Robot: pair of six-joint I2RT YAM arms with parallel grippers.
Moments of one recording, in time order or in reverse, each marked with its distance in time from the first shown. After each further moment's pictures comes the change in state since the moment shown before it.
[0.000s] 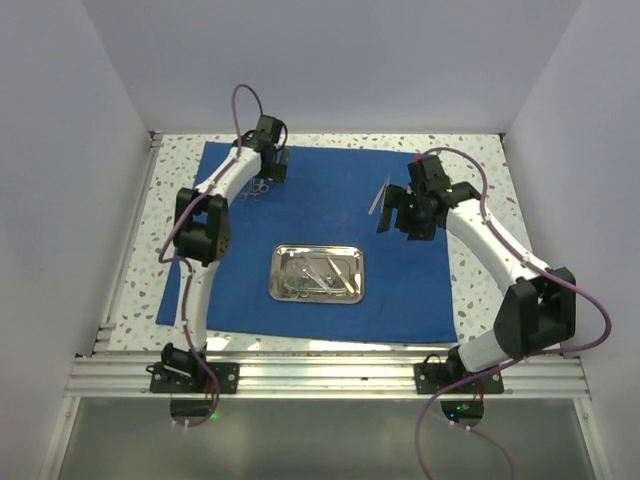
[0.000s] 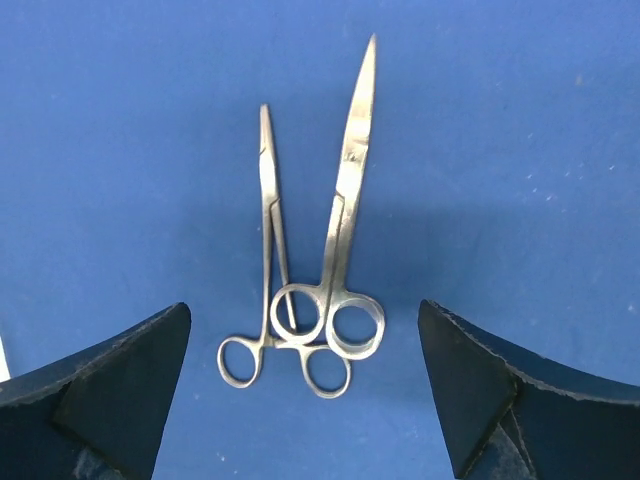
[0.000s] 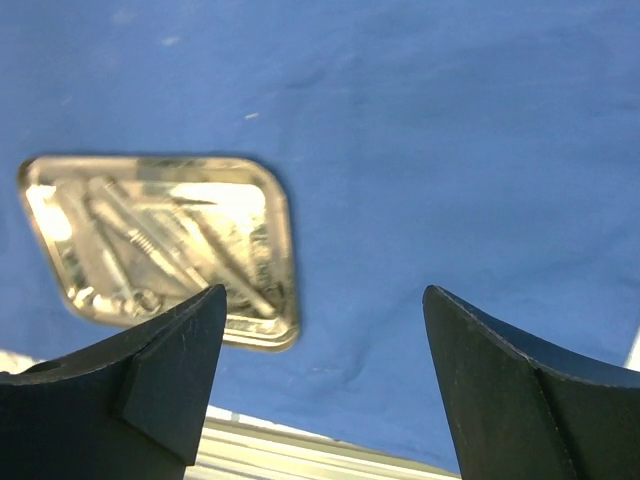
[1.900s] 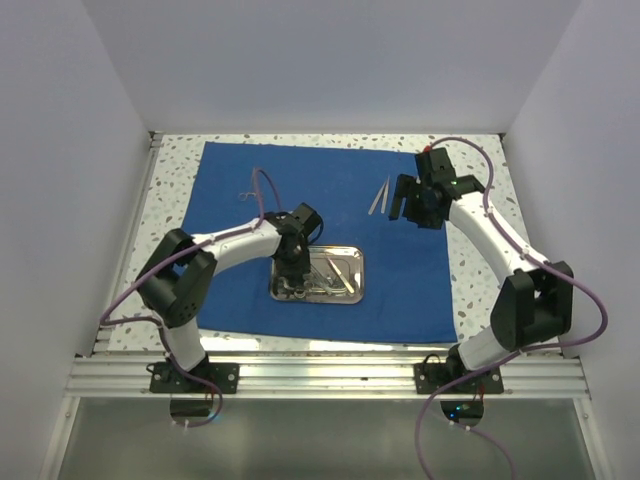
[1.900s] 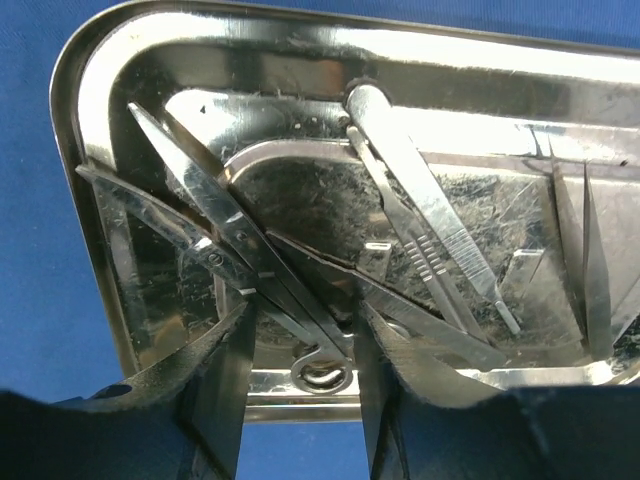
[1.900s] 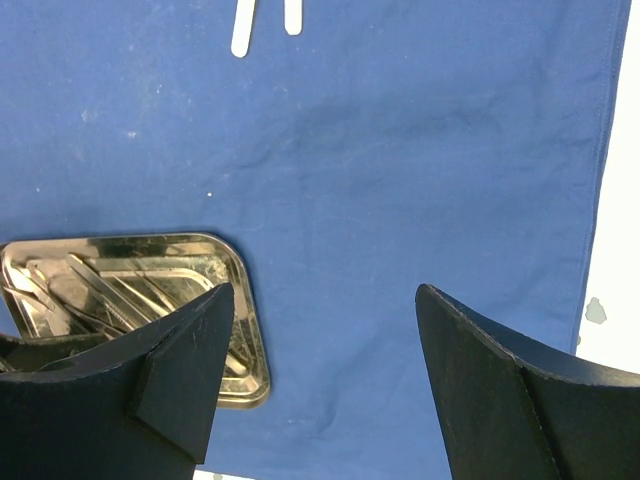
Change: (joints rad) left arm -0.410 -0.601 -0.969 0.016 0.217 -0.700; right arm -0.050 0.047 0.052 0.040 0.103 -0.027
